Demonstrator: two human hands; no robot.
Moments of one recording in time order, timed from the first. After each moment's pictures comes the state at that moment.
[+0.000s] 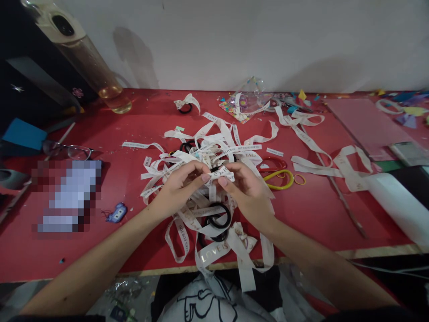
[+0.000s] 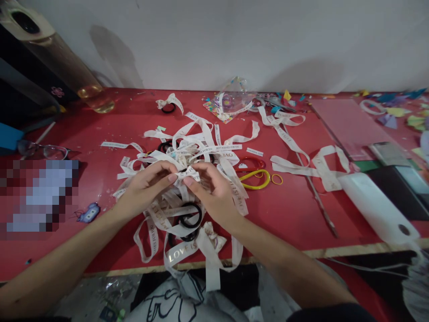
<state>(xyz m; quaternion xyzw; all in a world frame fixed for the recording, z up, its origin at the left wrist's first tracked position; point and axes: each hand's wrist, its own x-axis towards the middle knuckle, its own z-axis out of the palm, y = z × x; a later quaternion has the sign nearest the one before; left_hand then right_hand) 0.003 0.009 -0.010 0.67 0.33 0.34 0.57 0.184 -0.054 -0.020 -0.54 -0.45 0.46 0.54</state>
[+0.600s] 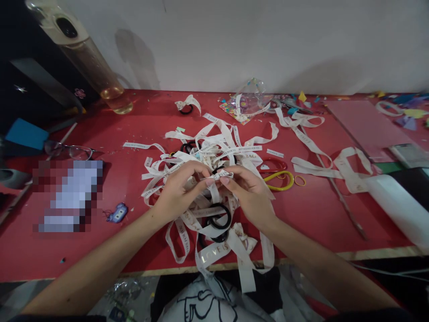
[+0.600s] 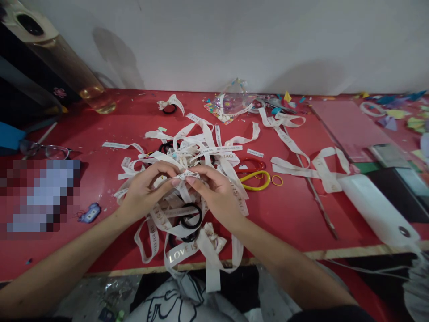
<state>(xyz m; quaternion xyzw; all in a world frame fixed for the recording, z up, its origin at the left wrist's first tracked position) 0.003 0.006 -0.012 0.78 0.29 0.40 0.39 0.184 -0.049 -0.024 -0.51 -0.44 0.49 0.56</state>
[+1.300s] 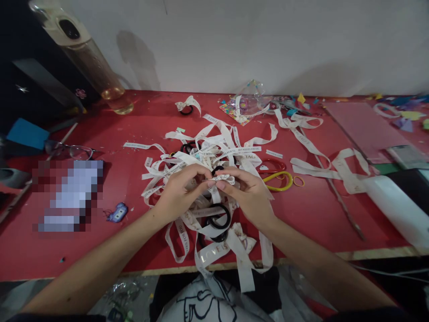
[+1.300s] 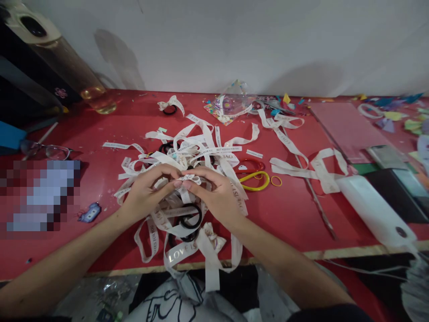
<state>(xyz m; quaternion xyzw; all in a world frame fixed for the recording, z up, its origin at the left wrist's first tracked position) 0.004 0.005 -0.012 0.78 0.32 0.37 0.40 0.187 -0.049 -0.022 -0.51 -0.51 0.43 0.54</state>
